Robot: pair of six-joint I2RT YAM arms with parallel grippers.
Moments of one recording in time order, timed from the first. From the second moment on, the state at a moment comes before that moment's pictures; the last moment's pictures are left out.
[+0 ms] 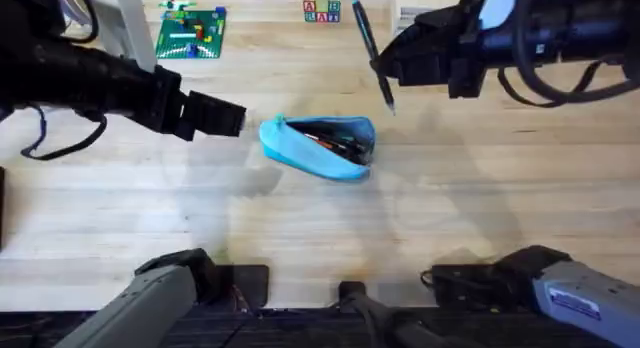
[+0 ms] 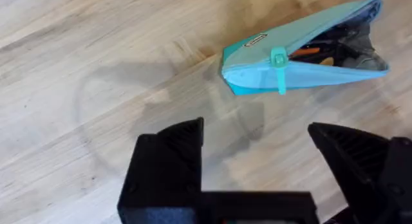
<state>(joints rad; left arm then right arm) 0.23 1.15 1.14 -1.21 0.50 0.56 0.34 1.17 1.15 -0.68 -0.65 -0.34</state>
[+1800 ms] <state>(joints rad) 0.23 1.15 1.14 -1.22 0.50 0.56 0.46 1.52 1.15 -0.71 -0.71 -0.78</state>
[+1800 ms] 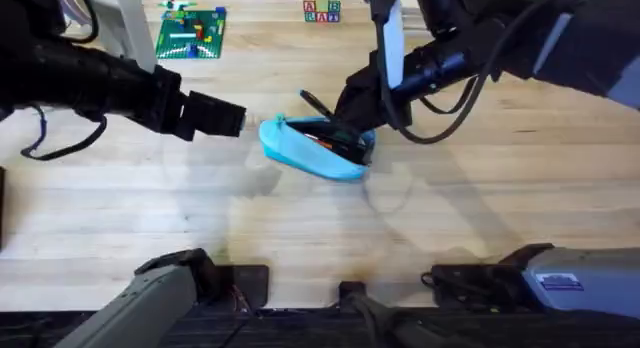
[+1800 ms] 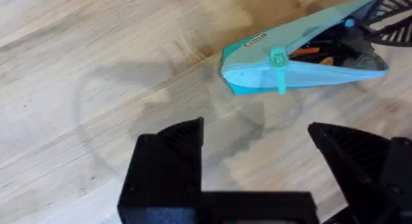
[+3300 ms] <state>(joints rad) 0.23 1.15 1.14 -1.22 0.50 0.56 0.47 1.64 1.15 -0.70 -0.65 -0.87</state>
